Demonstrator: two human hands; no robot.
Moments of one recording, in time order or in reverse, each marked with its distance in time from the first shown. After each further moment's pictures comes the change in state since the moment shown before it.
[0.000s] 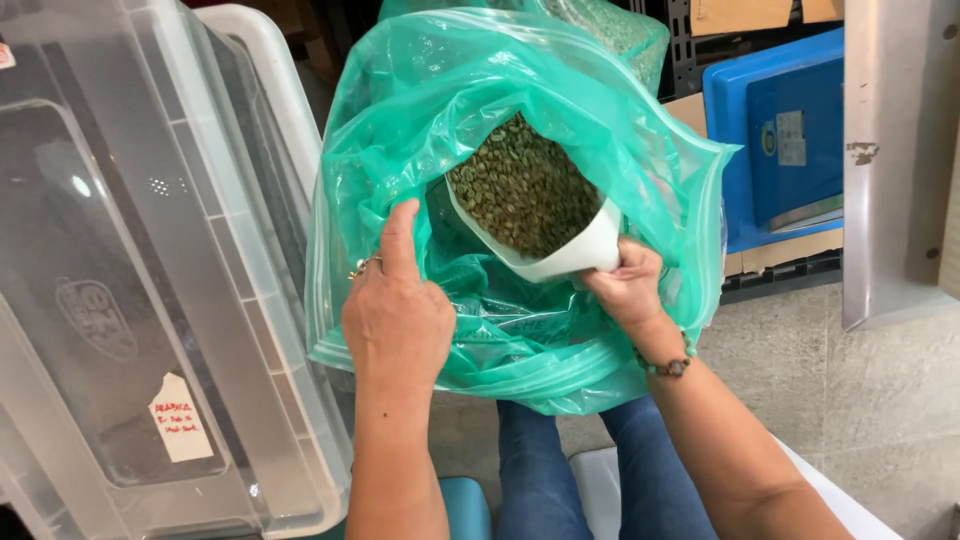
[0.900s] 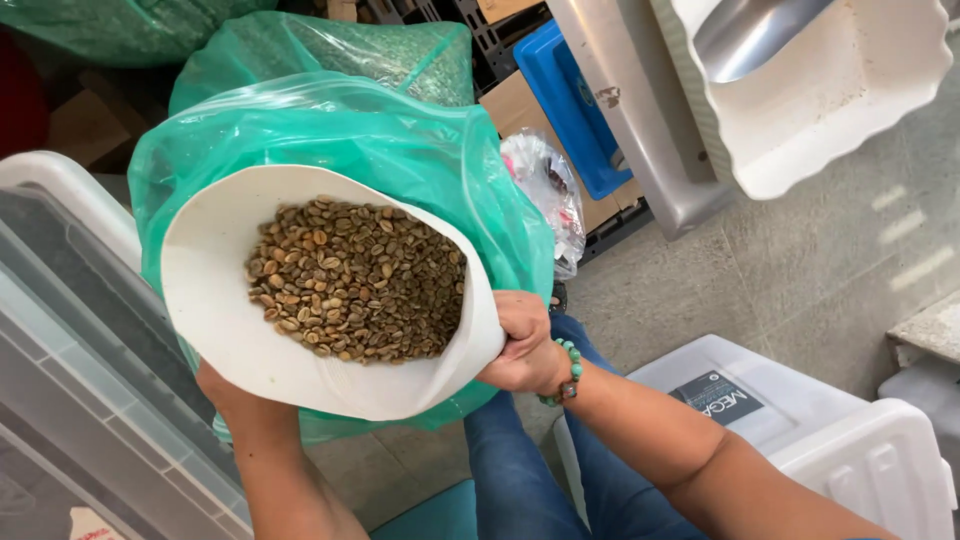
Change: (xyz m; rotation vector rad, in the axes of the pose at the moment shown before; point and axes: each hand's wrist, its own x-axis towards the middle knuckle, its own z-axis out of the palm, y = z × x) left_hand -0.013 0.018 -0.007 -0.073 0.068 -0.064; right_hand -0.028 -0.194 -0.068 0.388 0.078 -0.233
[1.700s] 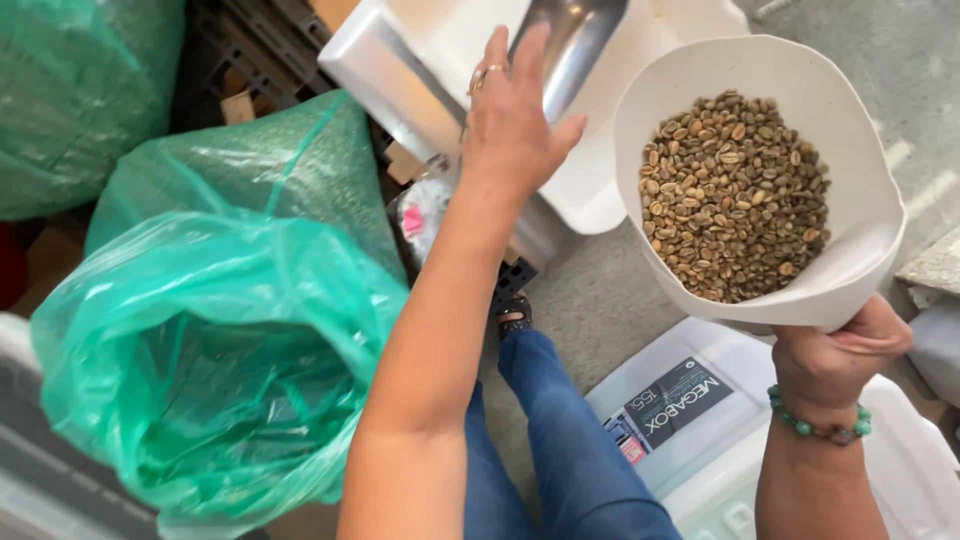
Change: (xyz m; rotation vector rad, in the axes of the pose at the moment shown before) left_hand -0.019 0.503 0.224 -0.300 -0.449 0.850; right_hand -0.036 -0.153 -0.397 -0.810 0.720 0.153
